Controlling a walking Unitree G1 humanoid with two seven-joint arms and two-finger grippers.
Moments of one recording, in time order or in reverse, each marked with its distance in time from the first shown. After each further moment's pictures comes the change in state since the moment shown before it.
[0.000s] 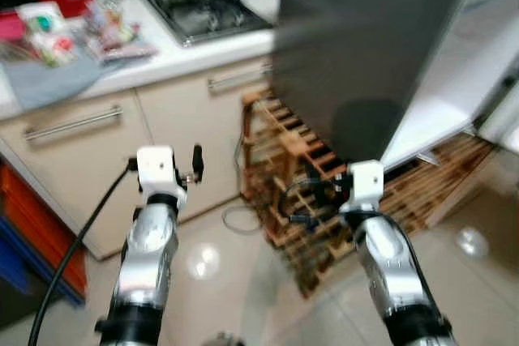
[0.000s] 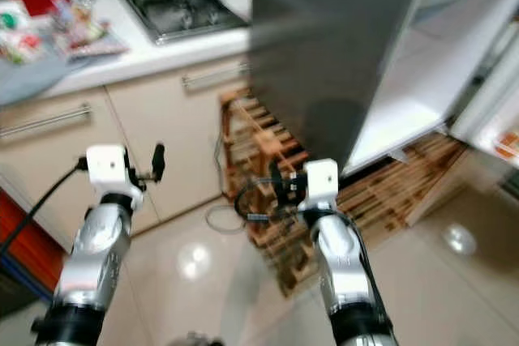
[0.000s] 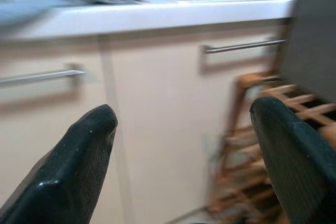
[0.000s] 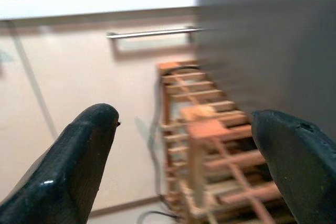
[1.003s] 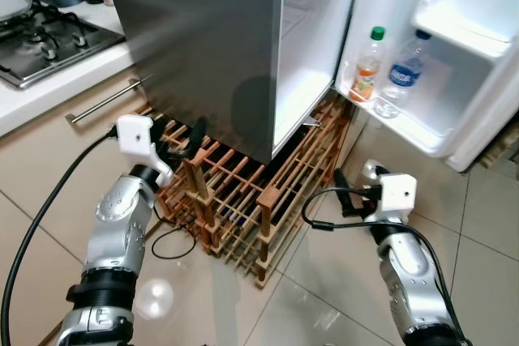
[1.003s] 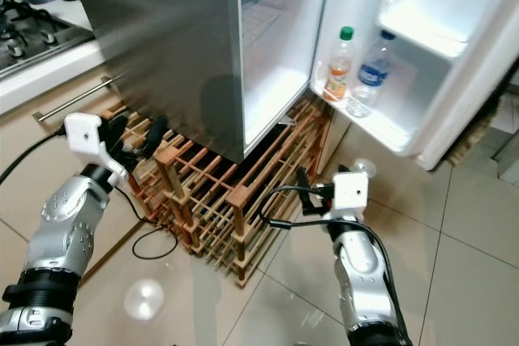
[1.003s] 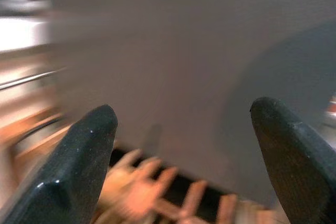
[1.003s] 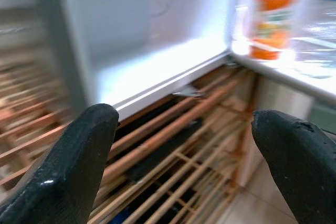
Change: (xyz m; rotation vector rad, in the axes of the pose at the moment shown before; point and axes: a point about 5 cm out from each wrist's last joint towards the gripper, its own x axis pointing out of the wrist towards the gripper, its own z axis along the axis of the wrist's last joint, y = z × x) left arm 0.017 0.031 0.021 -0.143 -0.080 -0.167; right arm -0.022 -0.016 -0.003 -0.026 -0.022 -0.093
